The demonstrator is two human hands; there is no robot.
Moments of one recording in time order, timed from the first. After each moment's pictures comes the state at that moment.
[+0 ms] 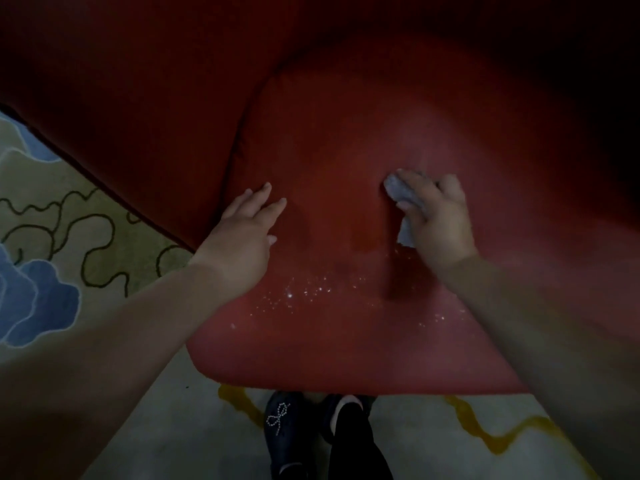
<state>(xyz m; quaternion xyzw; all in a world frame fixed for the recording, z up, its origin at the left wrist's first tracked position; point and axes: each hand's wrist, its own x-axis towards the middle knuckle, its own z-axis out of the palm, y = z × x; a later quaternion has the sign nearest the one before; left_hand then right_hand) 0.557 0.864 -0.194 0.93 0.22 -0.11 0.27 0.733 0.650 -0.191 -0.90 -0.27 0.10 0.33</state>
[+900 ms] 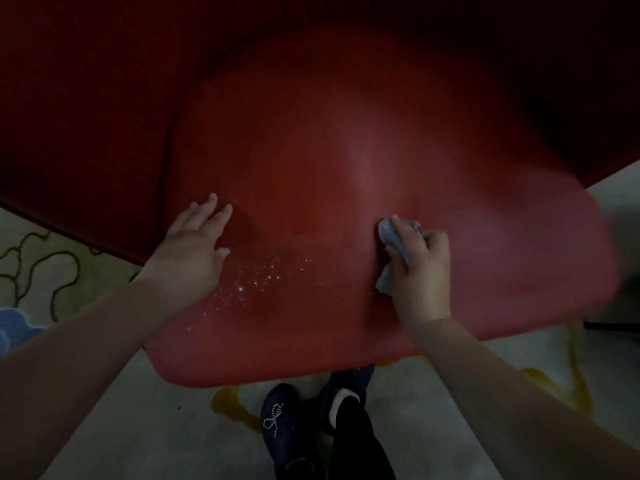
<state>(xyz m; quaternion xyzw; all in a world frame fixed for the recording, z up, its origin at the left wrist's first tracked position) 0.552 0.853 -0.198 0.95 0.19 -0.15 0.21 0.658 0.558 -0.215 -0.92 -0.09 0.04 0.38</state>
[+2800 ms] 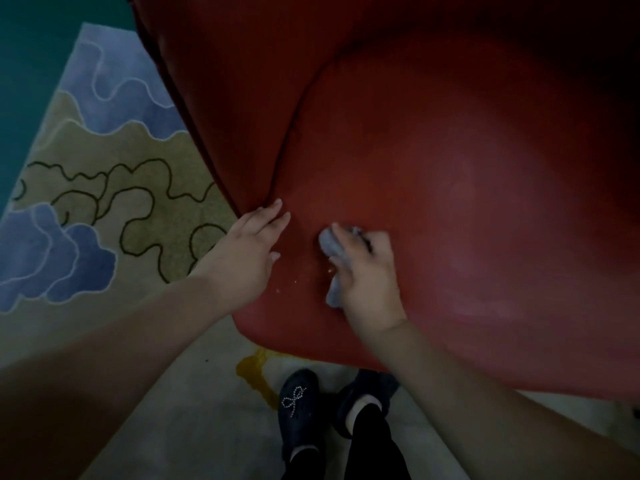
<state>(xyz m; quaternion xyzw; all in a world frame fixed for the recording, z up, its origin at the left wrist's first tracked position) 0.472 0.870 -0.190 0.95 0.19 -0.11 0.24 0.575 0.698 -0.212 -0.87 -0.38 0.12 0.29</state>
